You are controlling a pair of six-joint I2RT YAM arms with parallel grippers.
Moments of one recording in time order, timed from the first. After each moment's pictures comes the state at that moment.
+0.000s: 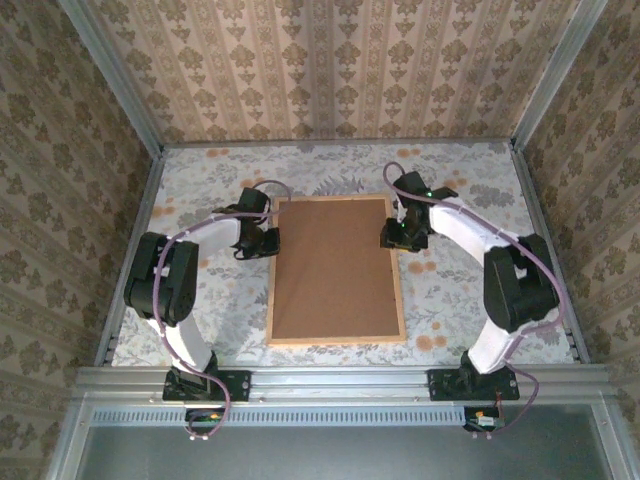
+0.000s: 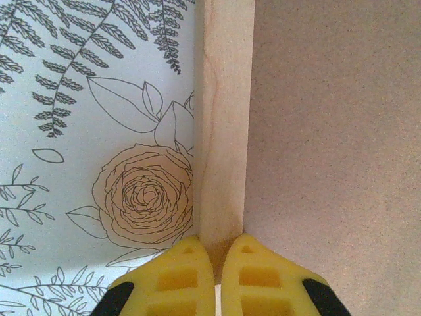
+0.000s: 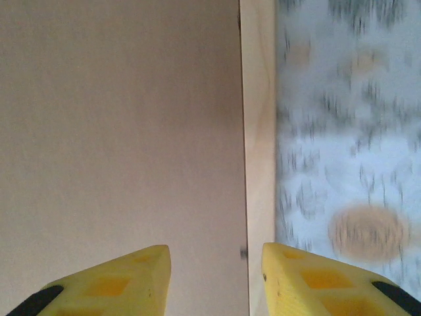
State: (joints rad) left arm -0.37 1.76 1.05 -0.53 0.17 -0.41; right arm 0.30 1.76 1.27 -0.80 -0.16 0.44
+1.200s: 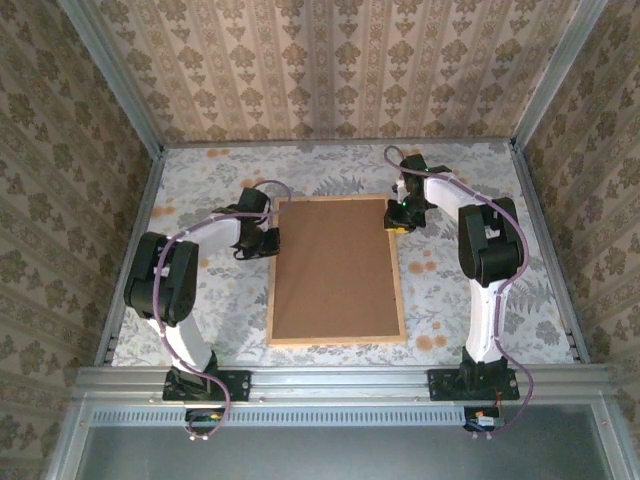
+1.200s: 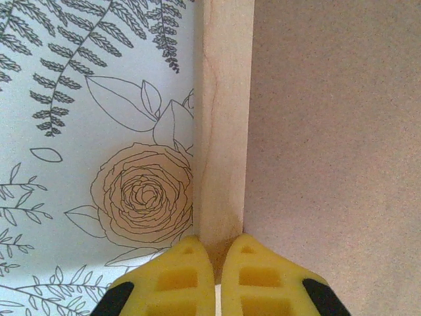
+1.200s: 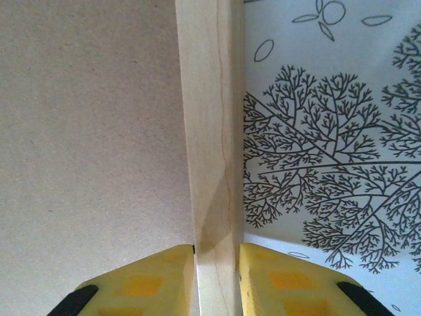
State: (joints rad) left arm -0.37 1.76 1.05 -0.53 0.17 -0.41; right arm 0.18 2.11 1.57 -0.84 -0.27 0.27
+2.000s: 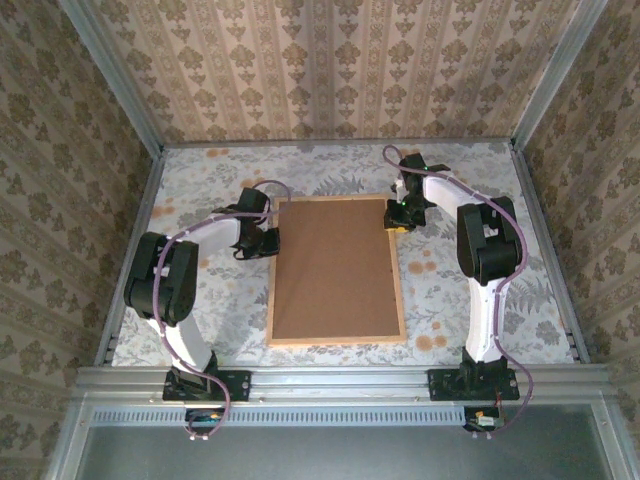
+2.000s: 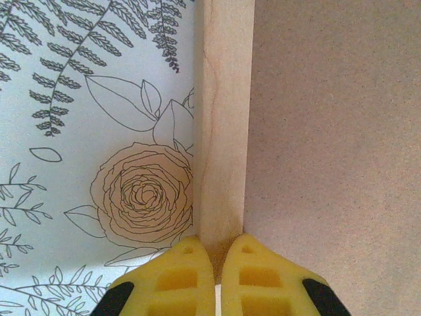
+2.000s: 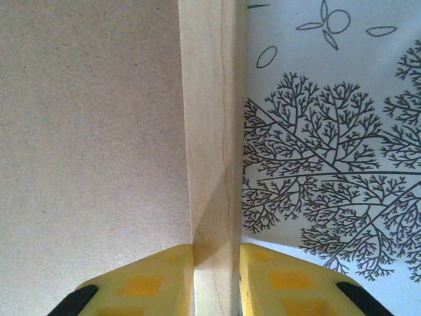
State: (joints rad) left arm -0.36 1.76 1.05 -0.53 0.18 -0.41; right arm 0.18 2.13 1.60 -0.87 -0.26 0.24
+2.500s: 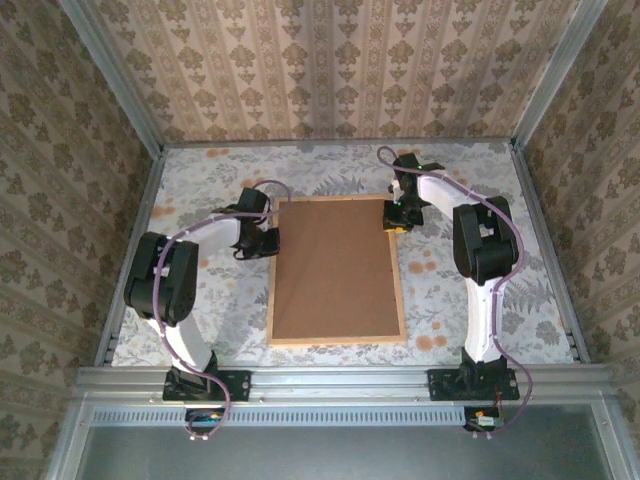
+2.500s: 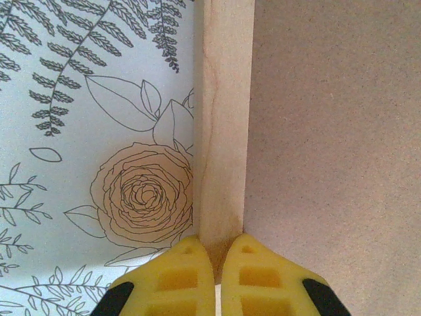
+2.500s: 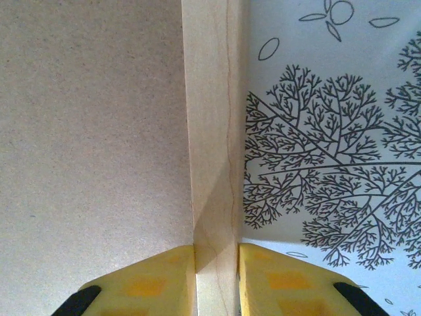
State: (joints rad) left arm -0.36 1.76 1.05 -0.53 0.18 -0.41; right arm 0.21 2.15 1.64 -0.91 -0.19 0.26
